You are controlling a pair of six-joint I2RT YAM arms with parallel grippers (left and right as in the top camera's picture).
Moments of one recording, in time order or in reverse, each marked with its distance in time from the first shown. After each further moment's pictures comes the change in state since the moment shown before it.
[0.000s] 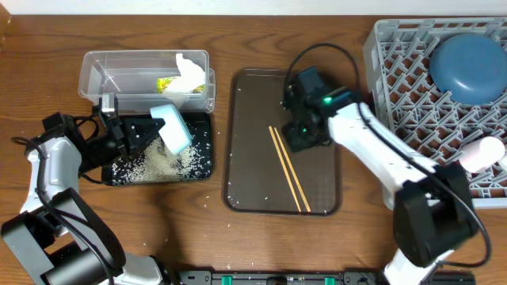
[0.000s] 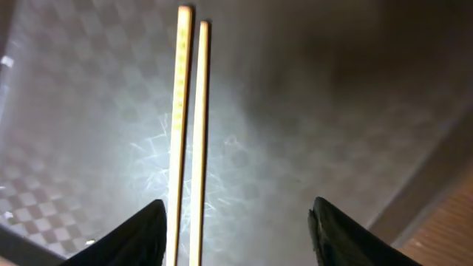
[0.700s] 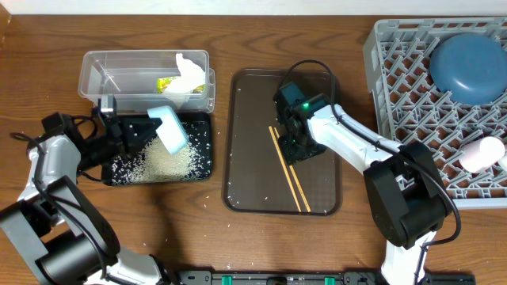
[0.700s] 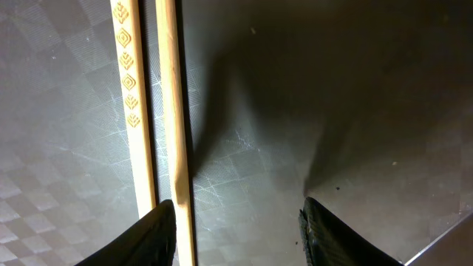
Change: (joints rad) left arm 0.016 0.072 -0.002 0.087 -0.020 -0.090; right arm 0.042 0.141 -0.001 -0.023 0.040 0.082
